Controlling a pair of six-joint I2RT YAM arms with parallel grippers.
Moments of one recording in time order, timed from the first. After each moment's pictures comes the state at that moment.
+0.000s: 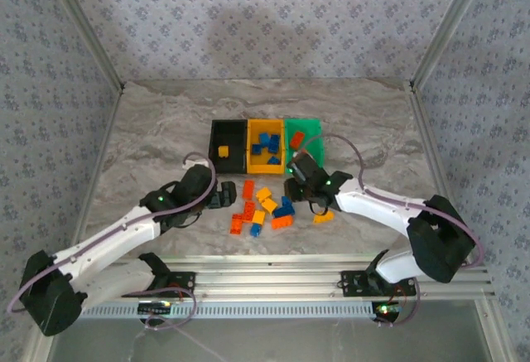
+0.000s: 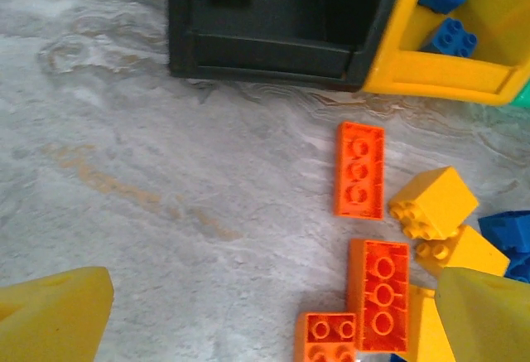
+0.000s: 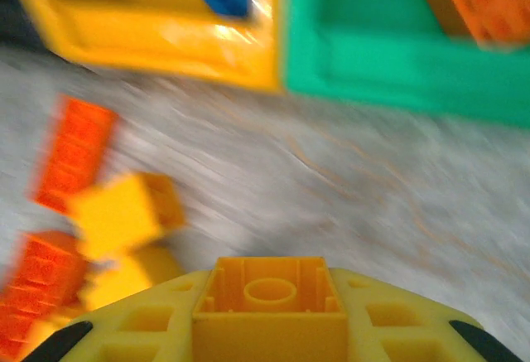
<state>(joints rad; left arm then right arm) -0.75 0.96 0.65 -0.57 -0.26 -0.73 0.79 1.42 0.87 -0.39 0.12 0.56</state>
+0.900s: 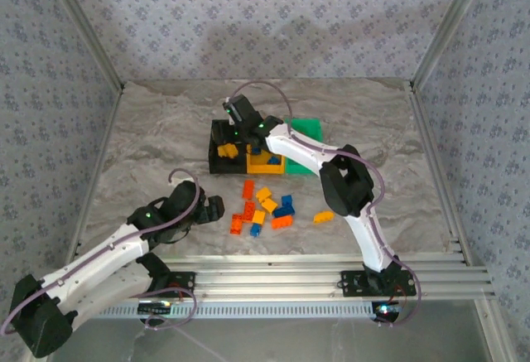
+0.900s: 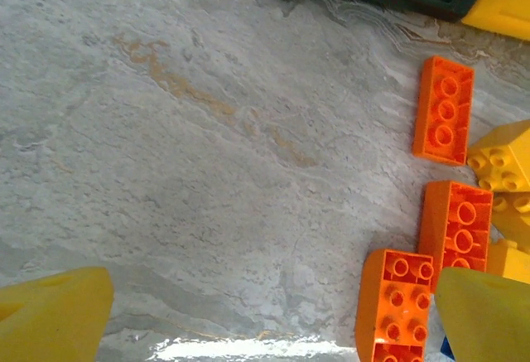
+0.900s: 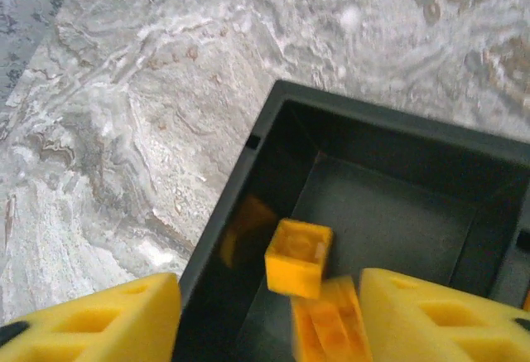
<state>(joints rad) -0.73 0.81 0.52 -0.65 -0.22 -0.81 0.78 2.22 1.90 -0.38 -0.02 0.46</state>
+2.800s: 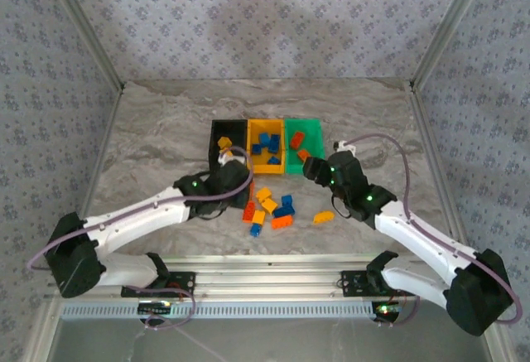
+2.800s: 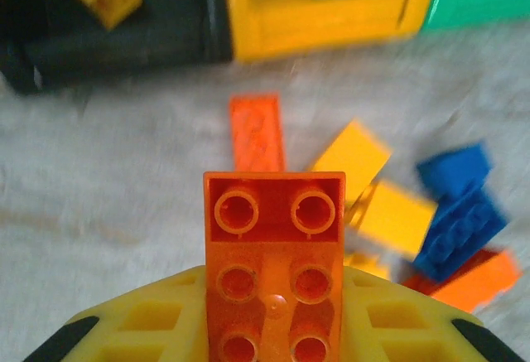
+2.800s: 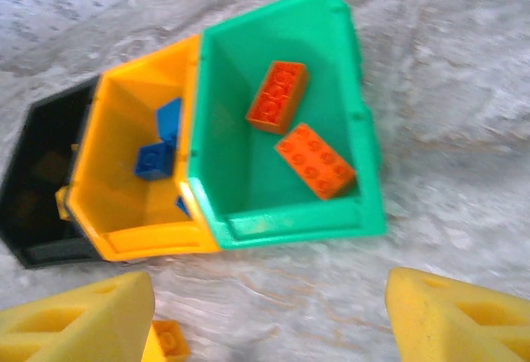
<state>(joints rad) -0.93 1.31 0.97 -0.63 -0.27 -0.64 0.60 1.00 0.62 -0.22 0.24 0.70</state>
